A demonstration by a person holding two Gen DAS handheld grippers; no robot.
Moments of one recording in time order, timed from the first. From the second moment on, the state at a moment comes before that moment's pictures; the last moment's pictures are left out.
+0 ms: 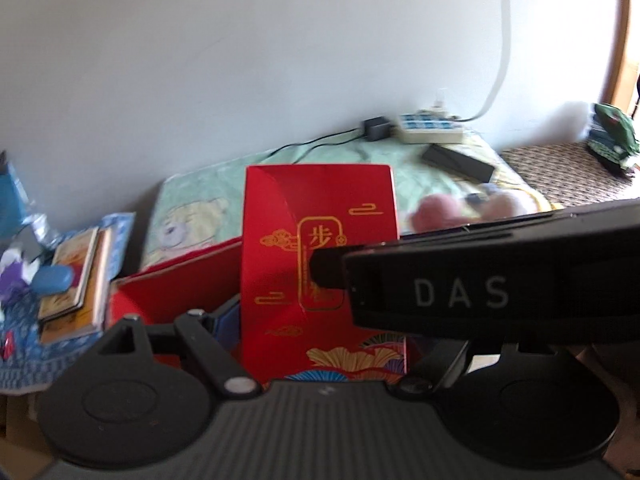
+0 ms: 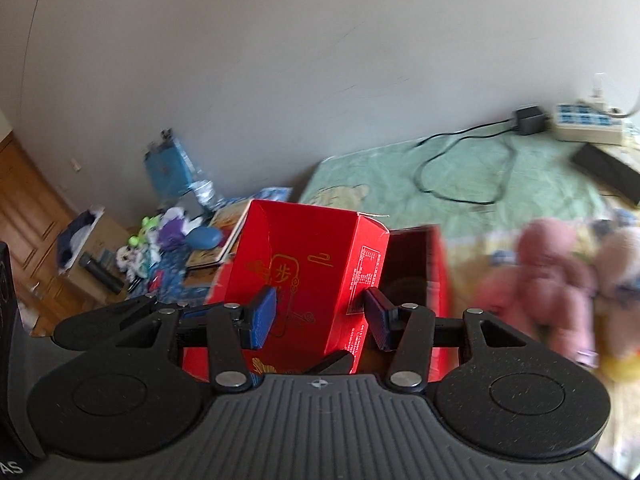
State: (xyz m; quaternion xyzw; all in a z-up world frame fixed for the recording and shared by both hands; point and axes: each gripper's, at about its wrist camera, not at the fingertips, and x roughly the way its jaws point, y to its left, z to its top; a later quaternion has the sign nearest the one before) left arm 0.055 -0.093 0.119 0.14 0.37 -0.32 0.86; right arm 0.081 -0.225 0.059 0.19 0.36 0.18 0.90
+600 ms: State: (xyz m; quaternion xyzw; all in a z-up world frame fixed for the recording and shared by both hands) left arm 0.152 -0.027 0.025 0.14 0.47 -0.28 0.82; right arm 0.169 -0.124 -0.019 0.18 0.48 0.22 0.83
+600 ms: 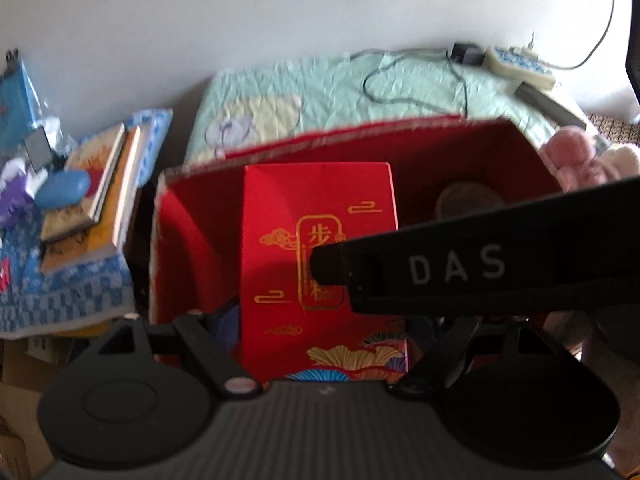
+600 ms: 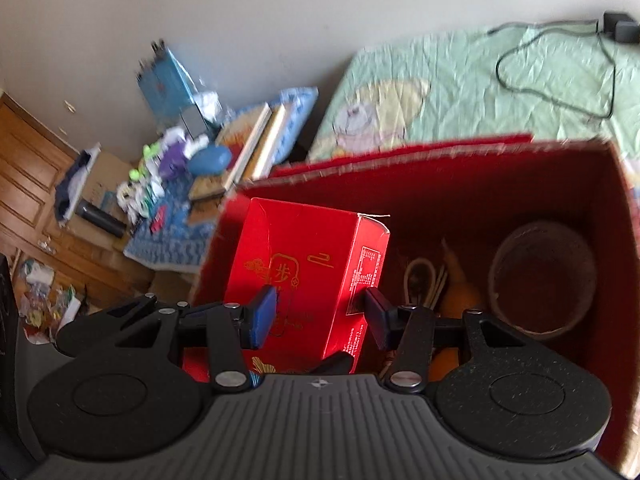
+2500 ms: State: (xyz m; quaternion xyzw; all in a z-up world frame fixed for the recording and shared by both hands) left arm 0.157 -0.023 0.000 0.17 0.48 -0.25 0.83; right arm 0.186 -0.124 -0.055 0.17 0.52 0.14 0.83
